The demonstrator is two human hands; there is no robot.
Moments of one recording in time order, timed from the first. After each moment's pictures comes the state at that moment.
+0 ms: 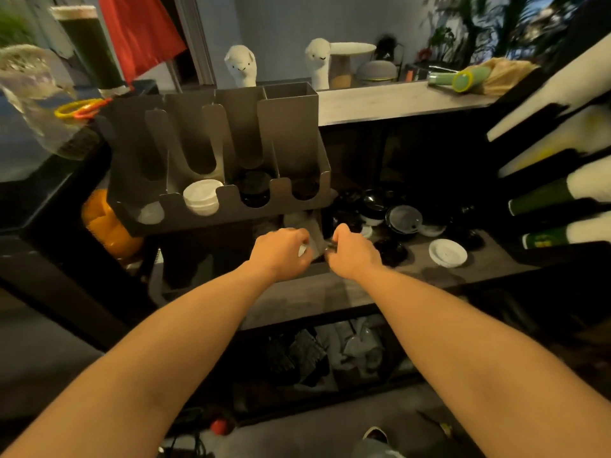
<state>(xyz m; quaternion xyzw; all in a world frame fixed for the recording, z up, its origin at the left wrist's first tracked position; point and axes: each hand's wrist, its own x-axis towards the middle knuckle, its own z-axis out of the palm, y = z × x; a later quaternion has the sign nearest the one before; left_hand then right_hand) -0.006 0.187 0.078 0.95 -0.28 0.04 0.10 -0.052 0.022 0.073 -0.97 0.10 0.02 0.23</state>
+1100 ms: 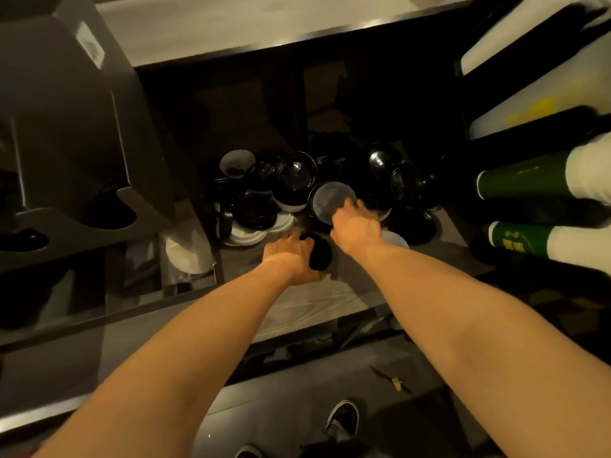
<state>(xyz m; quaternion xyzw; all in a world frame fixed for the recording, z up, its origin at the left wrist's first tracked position) 0.082 -0.093 -0.036 0.93 -0.25 -0.26 -0.08 0.070 -0.236 -0.029 -0.99 0.10 0.12 0.00</state>
